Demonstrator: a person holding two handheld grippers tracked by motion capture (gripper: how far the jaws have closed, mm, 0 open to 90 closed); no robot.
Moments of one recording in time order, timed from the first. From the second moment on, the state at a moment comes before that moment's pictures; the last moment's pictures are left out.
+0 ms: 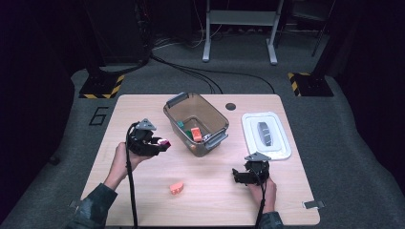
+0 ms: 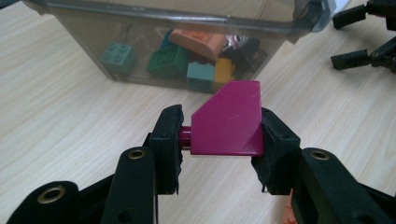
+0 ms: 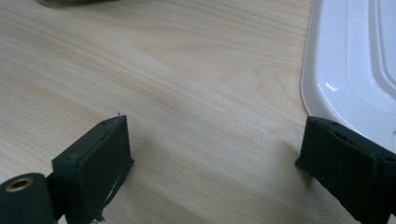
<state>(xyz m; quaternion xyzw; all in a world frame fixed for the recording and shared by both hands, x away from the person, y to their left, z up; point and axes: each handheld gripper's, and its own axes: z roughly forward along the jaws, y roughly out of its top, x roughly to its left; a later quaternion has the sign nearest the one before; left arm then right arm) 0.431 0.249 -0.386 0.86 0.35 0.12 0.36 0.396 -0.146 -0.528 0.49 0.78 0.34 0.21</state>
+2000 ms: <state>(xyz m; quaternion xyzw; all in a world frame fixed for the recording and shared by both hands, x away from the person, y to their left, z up) 0.501 0.170 -0.340 0.88 0.32 0.09 0.33 0.396 -0.146 -0.528 0.49 0.78 0.34 0.21</state>
